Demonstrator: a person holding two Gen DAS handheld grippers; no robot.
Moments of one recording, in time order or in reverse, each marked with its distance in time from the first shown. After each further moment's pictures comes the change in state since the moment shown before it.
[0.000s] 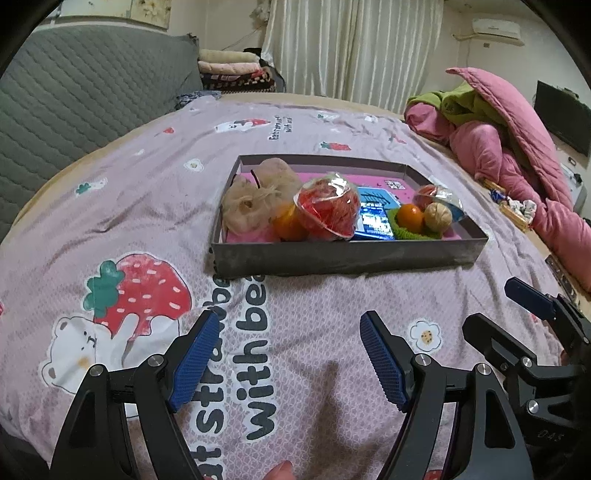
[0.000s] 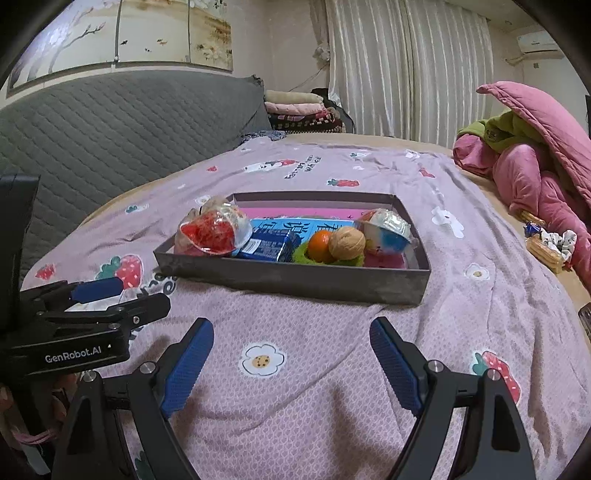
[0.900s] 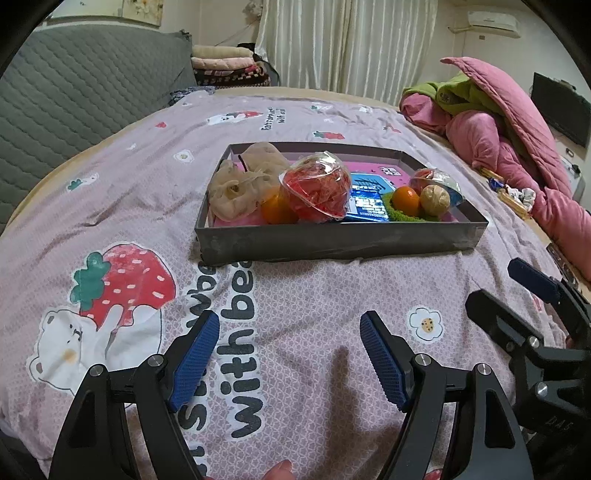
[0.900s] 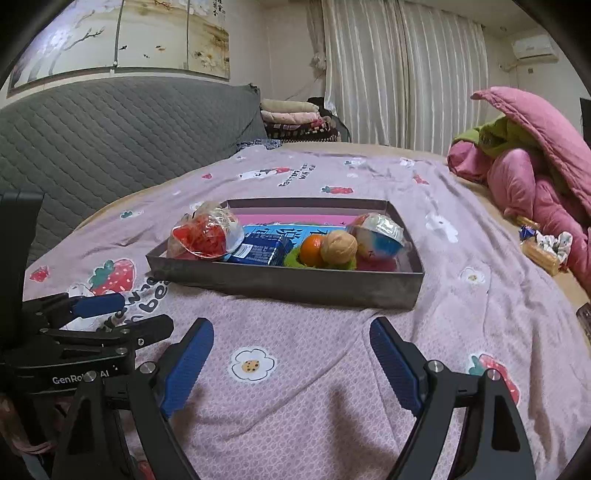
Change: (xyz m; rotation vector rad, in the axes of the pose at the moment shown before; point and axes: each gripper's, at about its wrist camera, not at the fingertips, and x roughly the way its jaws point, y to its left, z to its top) left arm 0.011 -0.008 -0.007 0.018 0.020 -0.007; right arm 0.002 -0.004 -0.003 -0.002 -0.041 -0.024
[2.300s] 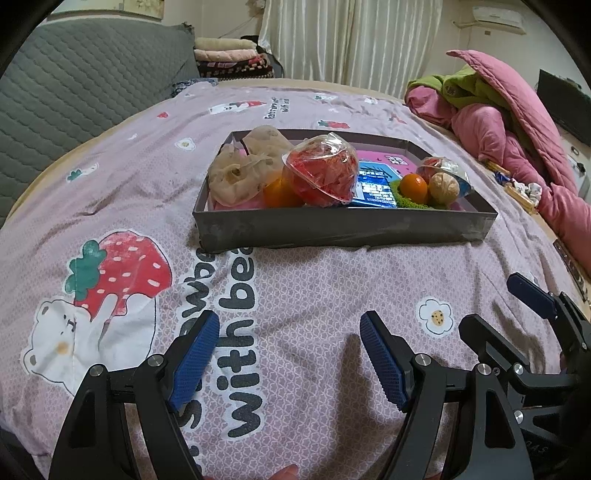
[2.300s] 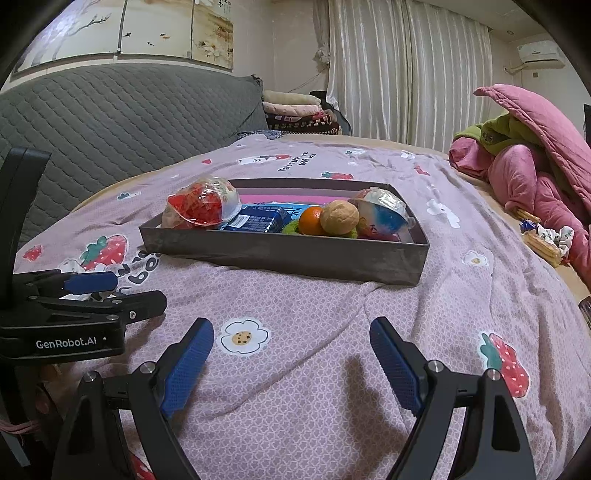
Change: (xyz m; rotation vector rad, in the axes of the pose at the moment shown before) left arm 0.010 0.000 -0.005 -0.005 0.033 0.011; right arm 0.010 0.000 -0.022 -0.025 0.022 -0.009
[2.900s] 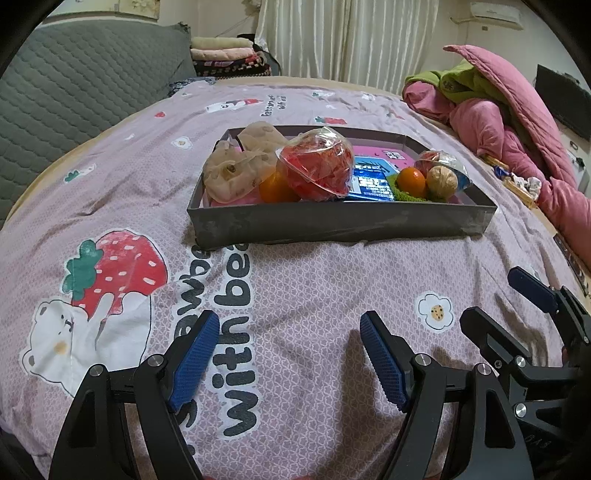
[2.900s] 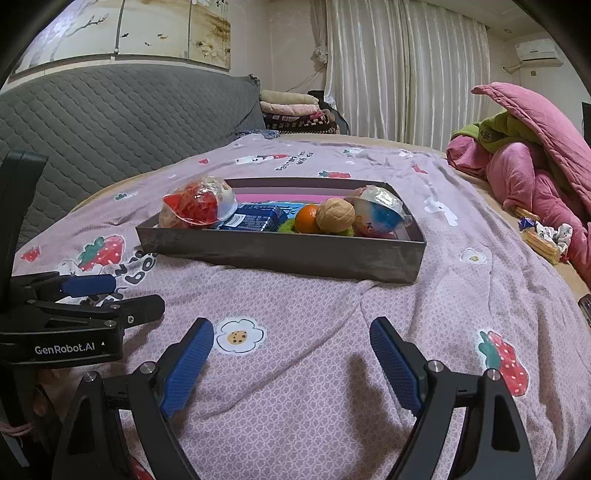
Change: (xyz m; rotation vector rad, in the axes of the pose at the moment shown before) left arm 0.002 -0.004 -0.002 0.013 0.008 0.001; right arm 0.001 -0.004 -0.001 0.006 0.000 -0.006
